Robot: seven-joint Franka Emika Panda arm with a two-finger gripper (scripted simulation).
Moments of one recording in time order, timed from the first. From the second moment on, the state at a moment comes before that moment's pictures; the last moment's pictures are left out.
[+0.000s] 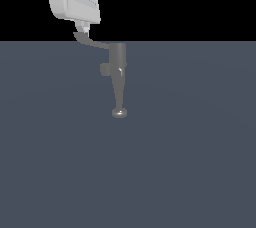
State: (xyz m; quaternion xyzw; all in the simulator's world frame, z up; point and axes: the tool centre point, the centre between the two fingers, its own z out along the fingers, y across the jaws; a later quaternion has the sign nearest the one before) arm 0.046 0.136 0.301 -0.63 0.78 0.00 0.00
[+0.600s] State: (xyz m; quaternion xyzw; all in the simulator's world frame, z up) arm 0.021 0.134 0.301 -0.63 0.78 0.00 0.00
